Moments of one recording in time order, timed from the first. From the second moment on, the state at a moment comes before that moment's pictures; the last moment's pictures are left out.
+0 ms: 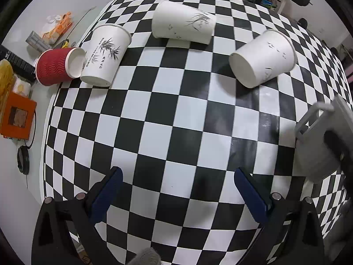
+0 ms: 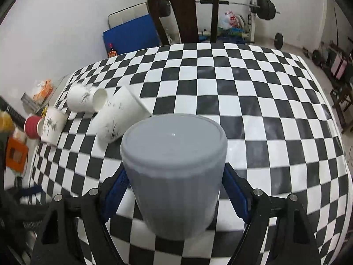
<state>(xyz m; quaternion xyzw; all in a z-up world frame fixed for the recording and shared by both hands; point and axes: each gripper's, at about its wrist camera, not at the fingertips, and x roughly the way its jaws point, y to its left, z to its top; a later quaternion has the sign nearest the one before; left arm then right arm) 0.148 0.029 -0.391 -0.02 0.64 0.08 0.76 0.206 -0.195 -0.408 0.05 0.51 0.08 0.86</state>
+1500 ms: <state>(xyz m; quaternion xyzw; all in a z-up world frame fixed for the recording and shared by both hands) 0.030 -0.046 -0.096 0.01 0.47 -0.05 0.88 0.017 -0.237 -0.108 0.00 0.47 -0.12 0.88</state>
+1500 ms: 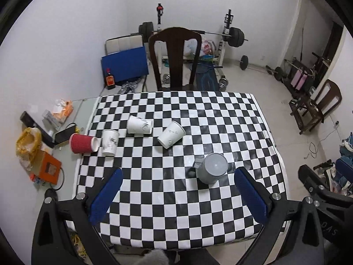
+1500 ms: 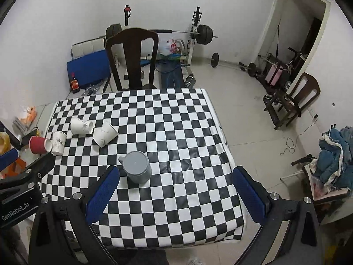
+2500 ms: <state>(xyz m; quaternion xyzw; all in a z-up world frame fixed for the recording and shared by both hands) -0.009 -0.044 -0.053 0.01 0.49 -0.02 0.87 -0.018 -0.236 -0.043 0.01 0.47 -0.12 0.88</state>
